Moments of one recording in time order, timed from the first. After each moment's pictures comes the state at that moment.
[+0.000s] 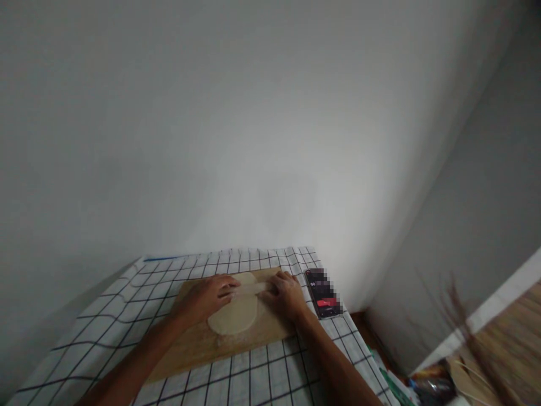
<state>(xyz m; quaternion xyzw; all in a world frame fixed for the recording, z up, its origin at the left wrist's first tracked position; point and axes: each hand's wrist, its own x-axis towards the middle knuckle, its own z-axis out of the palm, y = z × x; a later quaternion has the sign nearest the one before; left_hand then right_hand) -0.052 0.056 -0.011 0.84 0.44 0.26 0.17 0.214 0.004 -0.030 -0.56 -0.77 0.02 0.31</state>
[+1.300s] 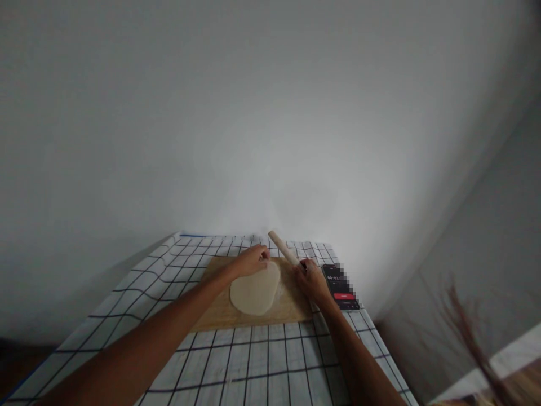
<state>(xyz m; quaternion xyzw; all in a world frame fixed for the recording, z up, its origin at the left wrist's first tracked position) -0.016 0.099 -0.015 0.86 0.41 0.25 0.17 0.239 0.015 -0.040 -0.61 -0.70 0.09 0.36</state>
